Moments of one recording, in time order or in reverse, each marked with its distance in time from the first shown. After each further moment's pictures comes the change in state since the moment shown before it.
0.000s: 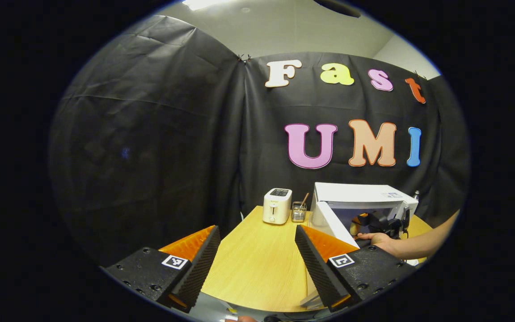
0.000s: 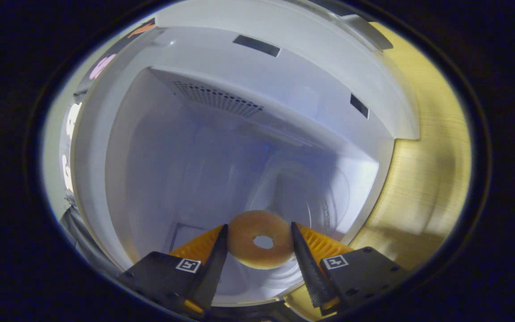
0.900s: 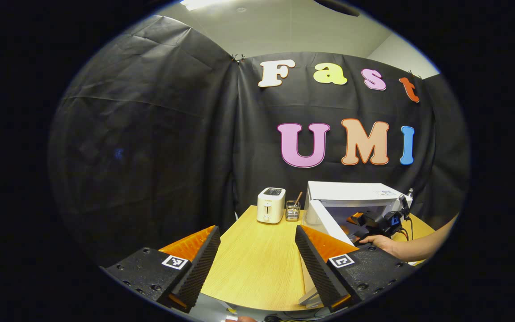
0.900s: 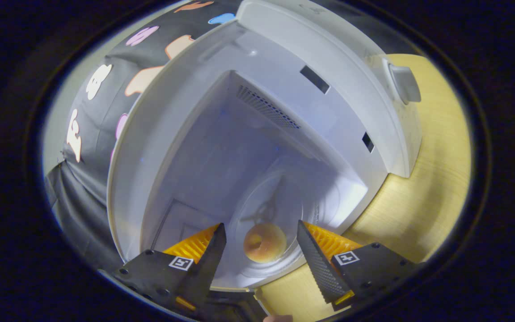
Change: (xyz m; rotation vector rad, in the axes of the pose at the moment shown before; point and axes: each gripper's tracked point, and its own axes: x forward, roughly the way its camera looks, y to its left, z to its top) left arm -0.005 -0.010 -0.002 0.018 0.005 -0.052; right arm -0.041 0.001 -0.003 -0.313 0.038 0.005
